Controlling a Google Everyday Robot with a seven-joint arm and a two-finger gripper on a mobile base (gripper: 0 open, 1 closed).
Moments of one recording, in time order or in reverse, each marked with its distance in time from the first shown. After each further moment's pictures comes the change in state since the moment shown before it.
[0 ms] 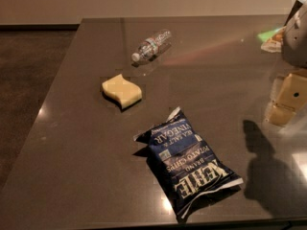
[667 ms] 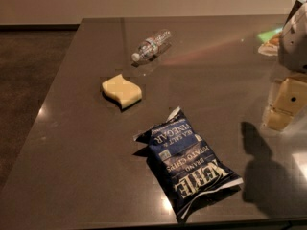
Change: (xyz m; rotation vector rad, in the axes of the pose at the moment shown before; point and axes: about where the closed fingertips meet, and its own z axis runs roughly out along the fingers) arm -0.005 0.008 0.002 -0.009 0.003 -0.007
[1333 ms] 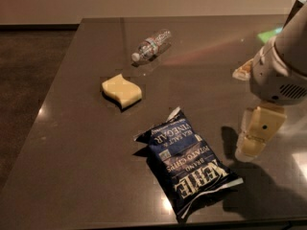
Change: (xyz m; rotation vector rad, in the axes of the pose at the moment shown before) arm -0.024 0.041 0.036 -0.077 -0.048 -0.027
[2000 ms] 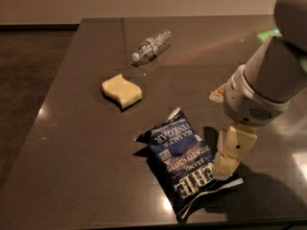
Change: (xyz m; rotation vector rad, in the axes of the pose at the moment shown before) arm -0.024 0.027 0.049 -0.113 -0.063 -0.023
